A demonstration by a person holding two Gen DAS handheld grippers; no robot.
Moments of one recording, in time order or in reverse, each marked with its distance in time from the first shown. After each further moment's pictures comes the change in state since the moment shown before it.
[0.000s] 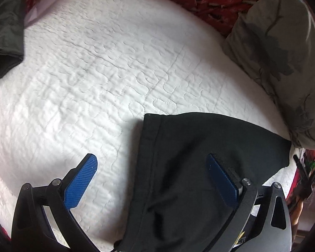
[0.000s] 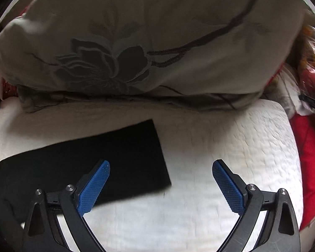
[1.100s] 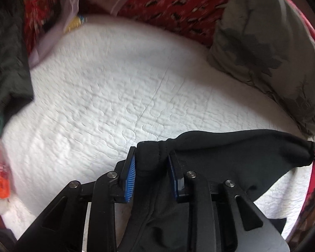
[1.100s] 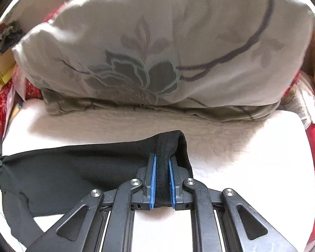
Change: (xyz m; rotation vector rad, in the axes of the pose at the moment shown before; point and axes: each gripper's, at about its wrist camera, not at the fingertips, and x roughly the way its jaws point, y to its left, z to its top) left arm -0.059 -0.053 0.000 0.148 -0.189 0.115; right arm -0.057 -0.021 -0.027 -0.033 -0.092 0.158
